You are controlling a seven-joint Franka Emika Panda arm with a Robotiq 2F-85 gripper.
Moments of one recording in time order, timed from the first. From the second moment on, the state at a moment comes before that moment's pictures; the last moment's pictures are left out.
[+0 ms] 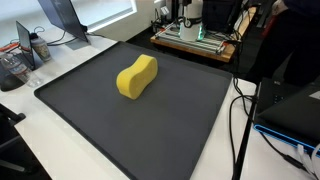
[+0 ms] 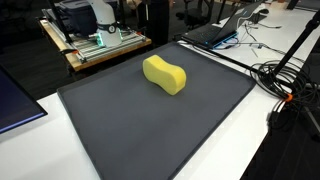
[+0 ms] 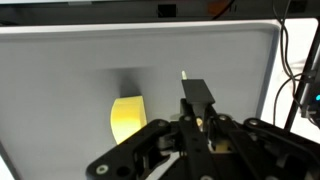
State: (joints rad) arm 0.10 -0.86 0.18 -2.73 0.14 1.99 0.21
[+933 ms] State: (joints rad) arm 0.10 -0.79 0.21 -2.70 0.14 2.07 0.25
